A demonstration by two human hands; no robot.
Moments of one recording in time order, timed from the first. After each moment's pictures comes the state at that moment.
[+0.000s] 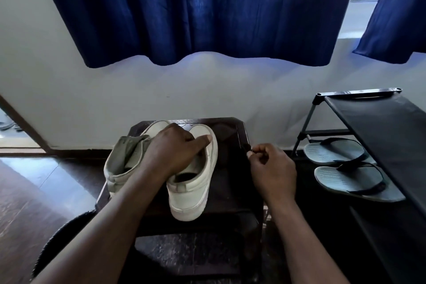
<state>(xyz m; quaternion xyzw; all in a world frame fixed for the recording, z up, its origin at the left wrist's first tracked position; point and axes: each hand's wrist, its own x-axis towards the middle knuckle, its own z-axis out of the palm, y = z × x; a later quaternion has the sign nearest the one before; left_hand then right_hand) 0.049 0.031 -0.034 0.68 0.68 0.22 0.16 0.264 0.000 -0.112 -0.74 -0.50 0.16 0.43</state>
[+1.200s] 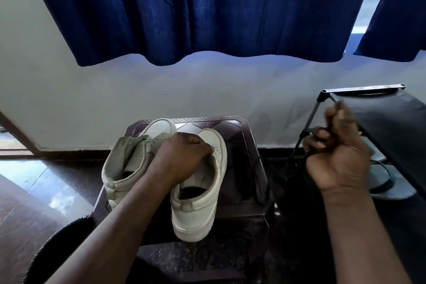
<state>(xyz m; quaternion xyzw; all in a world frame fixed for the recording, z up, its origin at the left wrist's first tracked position) 0.046 0.029 -0.045 0.62 0.66 0.27 0.33 0.323 0.004 -0.061 -0.27 -0.23 0.50 0.79</state>
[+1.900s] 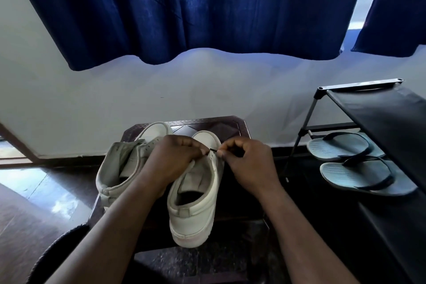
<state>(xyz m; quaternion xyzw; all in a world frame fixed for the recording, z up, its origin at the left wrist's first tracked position) 0.040 0.034 -0.051 0.58 0.61 0.32 0.44 0.223 0.021 -0.098 -0.61 -0.60 0.26 0.45</state>
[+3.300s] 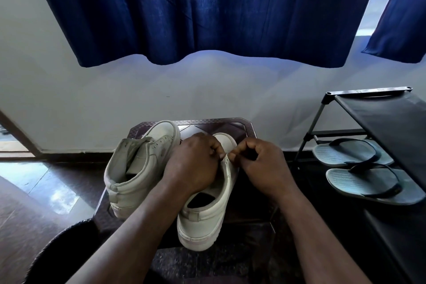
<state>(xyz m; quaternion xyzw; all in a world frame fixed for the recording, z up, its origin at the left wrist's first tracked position) 0.062 0.028 -0.058 0.75 0.59 0.25 0.18 0.235 0.020 -0.097 -0.58 -0.62 0.30 0.44</state>
